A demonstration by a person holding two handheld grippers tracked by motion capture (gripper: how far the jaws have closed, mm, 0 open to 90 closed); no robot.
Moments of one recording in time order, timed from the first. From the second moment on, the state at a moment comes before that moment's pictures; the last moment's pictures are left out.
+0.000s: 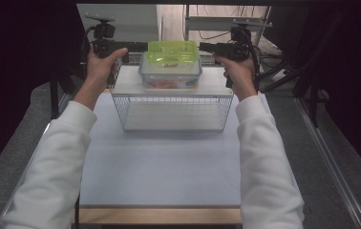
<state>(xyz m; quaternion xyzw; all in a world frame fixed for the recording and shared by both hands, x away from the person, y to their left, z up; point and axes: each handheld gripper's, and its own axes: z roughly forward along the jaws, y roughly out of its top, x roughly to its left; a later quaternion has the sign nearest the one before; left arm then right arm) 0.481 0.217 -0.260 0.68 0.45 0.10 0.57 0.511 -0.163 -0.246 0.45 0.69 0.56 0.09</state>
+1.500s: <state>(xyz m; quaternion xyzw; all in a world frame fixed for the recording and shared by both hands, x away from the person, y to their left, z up) 0.404 0.221 -0.297 0.71 0.41 0.08 0.57 0.471 -0.082 -0.305 0.35 0.72 0.58 0.12</state>
